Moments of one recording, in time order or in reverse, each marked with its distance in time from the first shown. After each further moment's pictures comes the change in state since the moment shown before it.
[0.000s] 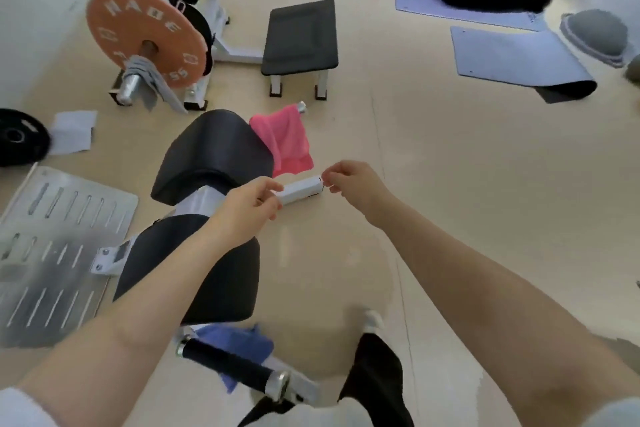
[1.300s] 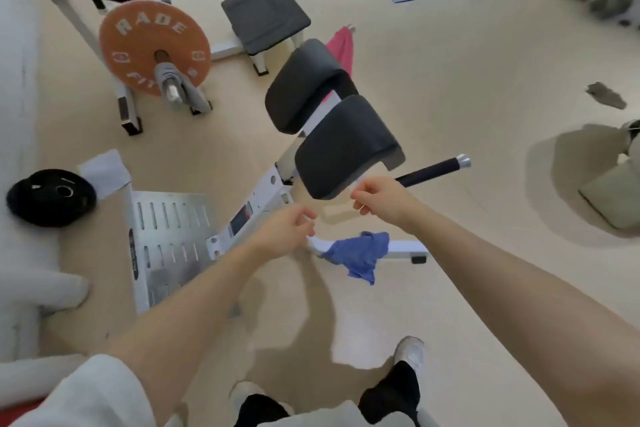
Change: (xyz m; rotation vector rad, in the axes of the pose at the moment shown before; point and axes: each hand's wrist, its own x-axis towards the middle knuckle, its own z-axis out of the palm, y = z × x) left_hand -0.257 -0.329 -0.283 0.258 -0.532 0.100; right_hand -0.243 -0.079 0.484 -0.071 0.260 0.195
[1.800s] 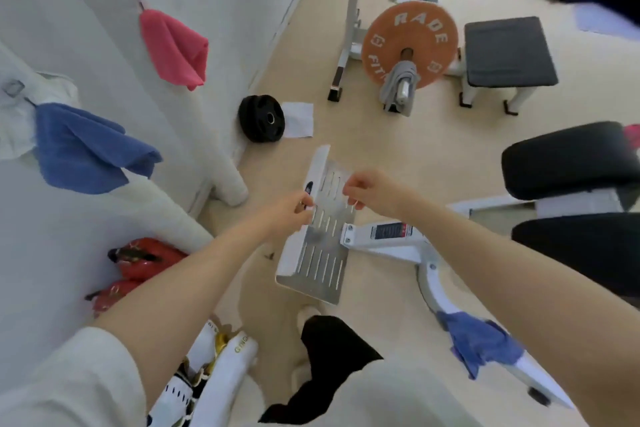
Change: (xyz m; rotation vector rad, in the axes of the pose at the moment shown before) left_hand -0.182 -0.281 -0.224 -0.233 0.408 -0.337; right_hand 0.036 -0.308 0.328 -0.388 -0.568 -0.457
